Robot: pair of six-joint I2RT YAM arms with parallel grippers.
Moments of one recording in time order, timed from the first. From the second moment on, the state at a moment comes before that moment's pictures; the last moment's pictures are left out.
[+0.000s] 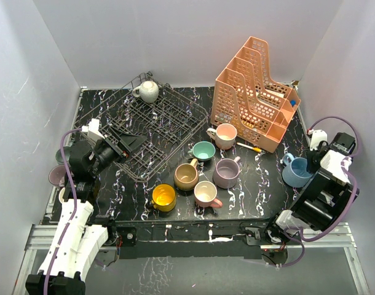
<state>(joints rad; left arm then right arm) -0.07 0.67 0.62 -0.10 0.57 -1.02 -0.70 1.41 0.87 -0.53 -0.27 -0.74</state>
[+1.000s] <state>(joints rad) -0.39 0.73 0.60 0.18 0.54 -1.10 -0.58 1.29 1.16 -1.01 -0.88 -0.89</state>
